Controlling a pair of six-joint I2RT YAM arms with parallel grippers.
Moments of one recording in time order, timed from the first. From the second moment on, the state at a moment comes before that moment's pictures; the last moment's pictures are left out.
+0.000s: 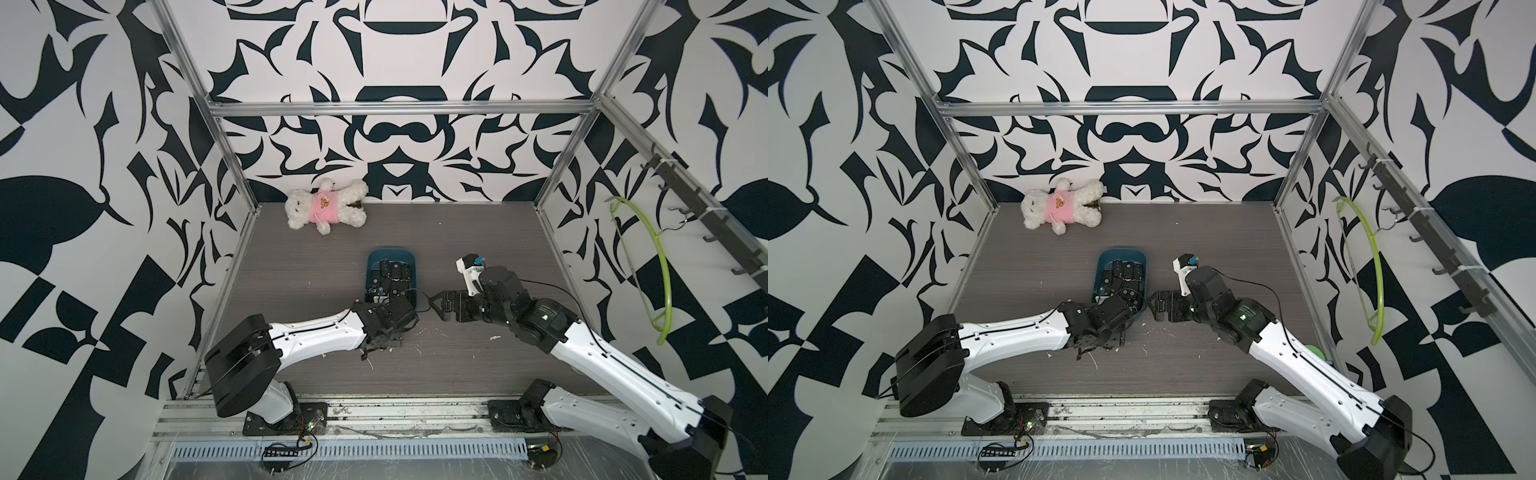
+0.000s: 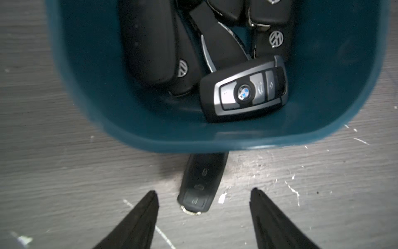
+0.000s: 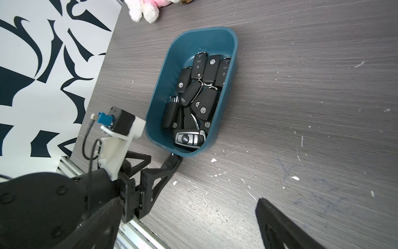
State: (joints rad) left arm -1.06 1.54 0.92 -0.63 -0.25 -0.92; right arm 0.70 0.95 0.86 -0.62 -0.11 0.61
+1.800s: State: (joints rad) left arm -0.89 1.57 1.26 -0.78 -0.26 -0.80; right arm 0.70 1.04 0.87 -0.59 -0.06 0.63
